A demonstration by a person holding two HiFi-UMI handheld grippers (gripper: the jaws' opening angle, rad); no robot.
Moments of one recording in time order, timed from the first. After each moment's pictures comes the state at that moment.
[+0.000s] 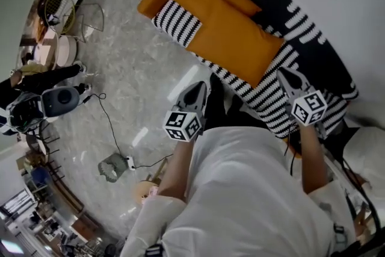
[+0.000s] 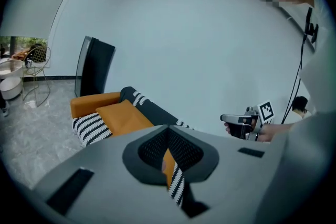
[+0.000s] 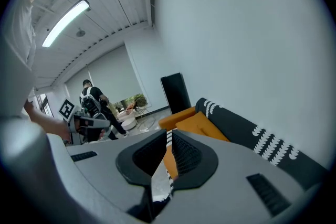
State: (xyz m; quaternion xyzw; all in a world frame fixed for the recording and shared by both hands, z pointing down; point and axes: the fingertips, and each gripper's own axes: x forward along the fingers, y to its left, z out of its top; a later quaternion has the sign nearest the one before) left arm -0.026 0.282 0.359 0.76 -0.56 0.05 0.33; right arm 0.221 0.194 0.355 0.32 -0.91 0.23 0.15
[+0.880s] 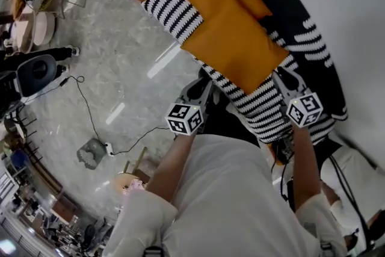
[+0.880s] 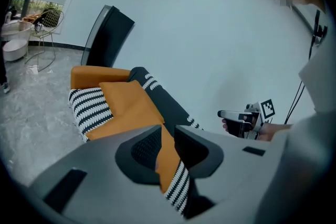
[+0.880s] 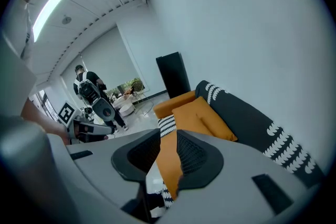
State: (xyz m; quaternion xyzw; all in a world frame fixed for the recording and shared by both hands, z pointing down) left arm -0.043 0.192 0.469 0.71 -0.55 0.02 0.45; right arm 0.163 0.083 0.432 0.29 -0.89 0.27 0.24
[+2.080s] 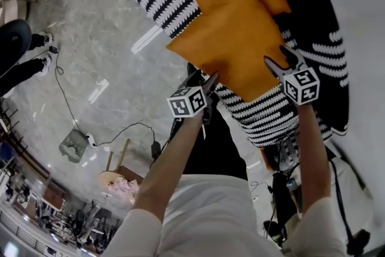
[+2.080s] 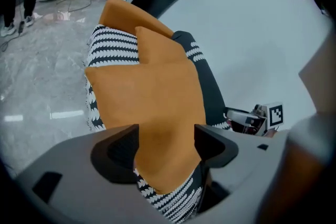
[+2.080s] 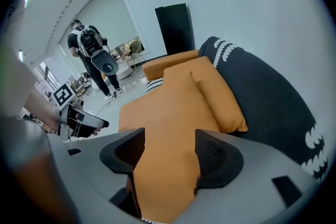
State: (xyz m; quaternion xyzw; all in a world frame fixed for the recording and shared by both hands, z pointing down) left arm -0.031 0.141 0.697 0.55 -0.54 0.01 0.64; right arm 0.133 -0.021 0.645 0.21 -0.84 0.25 0.43
